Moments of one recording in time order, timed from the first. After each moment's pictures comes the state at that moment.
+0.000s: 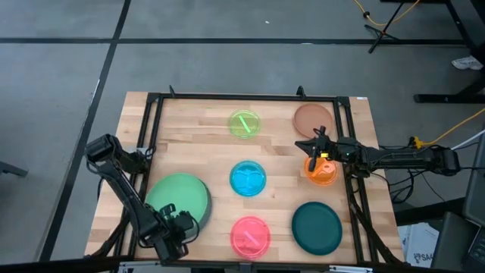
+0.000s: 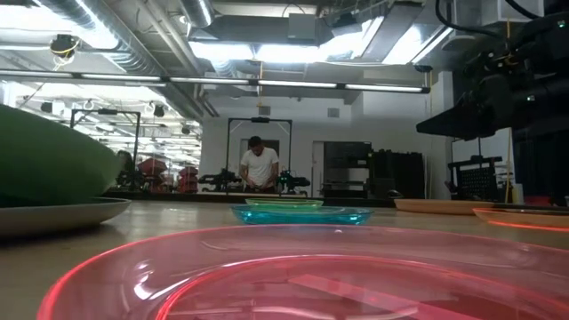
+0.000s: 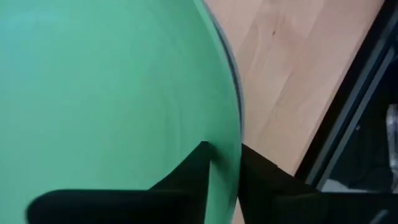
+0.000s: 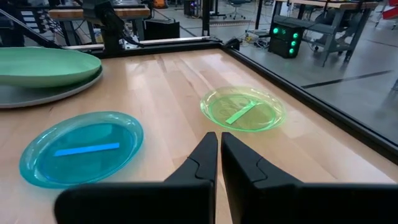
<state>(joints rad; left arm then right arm) -0.93 1.73 1.19 -0.83 -0.20 -1.42 -0.14 0.55 0.02 0.36 0.16 0.02</state>
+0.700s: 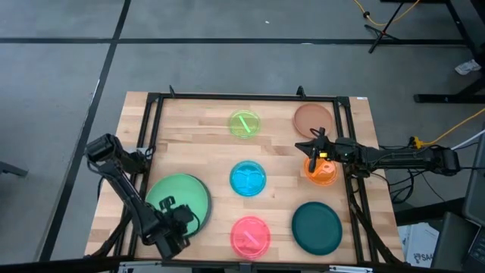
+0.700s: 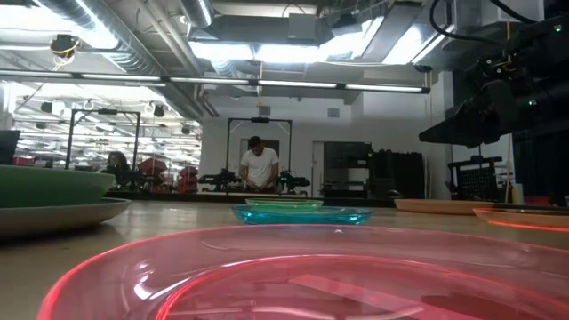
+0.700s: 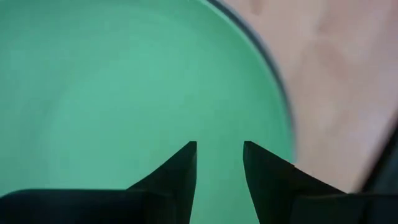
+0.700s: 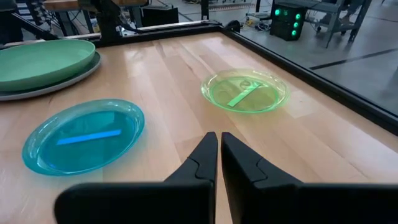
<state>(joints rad) -0.90 1.73 1.19 -0.96 -0.33 -1.41 -0.14 0.55 0.02 0.30 0.16 0.08</state>
